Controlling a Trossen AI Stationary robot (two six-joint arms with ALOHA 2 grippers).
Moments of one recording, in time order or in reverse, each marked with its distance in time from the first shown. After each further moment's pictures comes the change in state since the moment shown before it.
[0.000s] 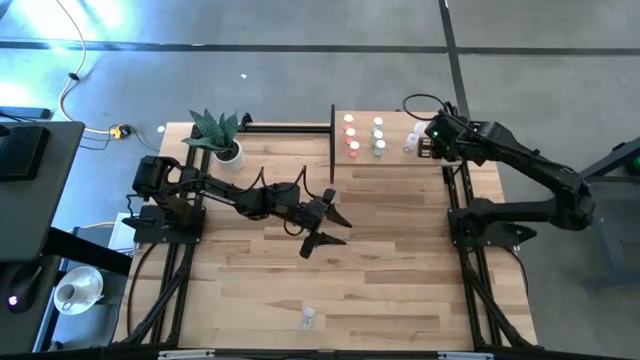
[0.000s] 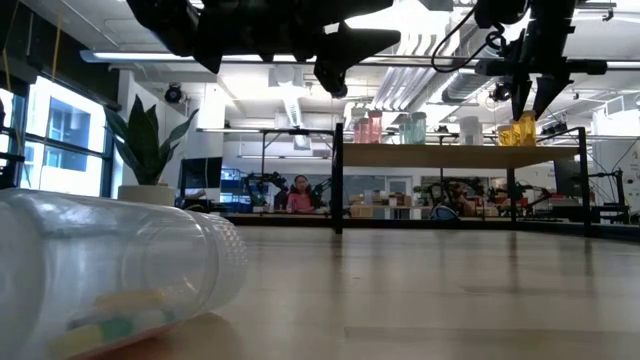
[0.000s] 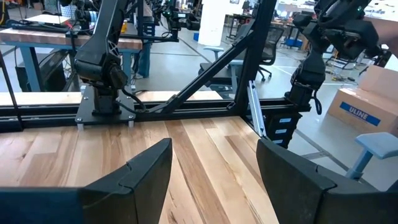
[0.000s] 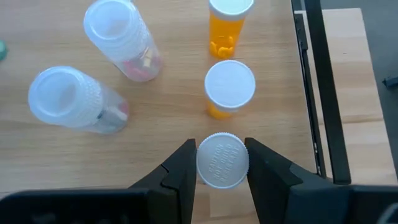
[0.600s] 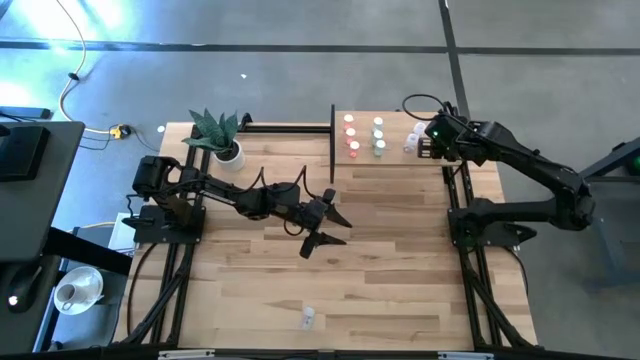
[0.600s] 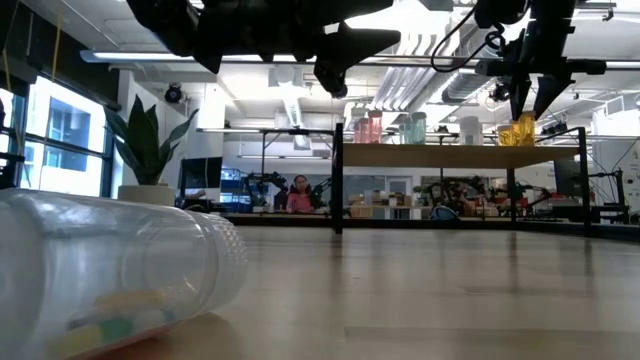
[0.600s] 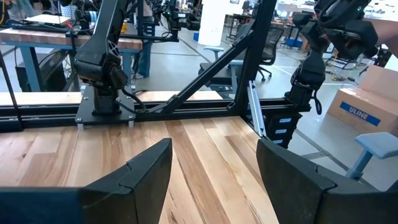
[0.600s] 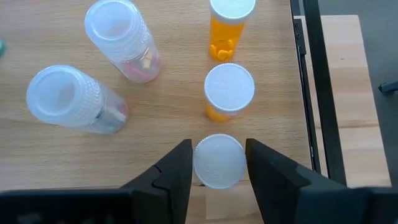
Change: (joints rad) left arm 0.000 0.000 0.000 0.000 0.000 0.000; right arm -0.001 0.000 0.000 0.001 0.010 -0.026
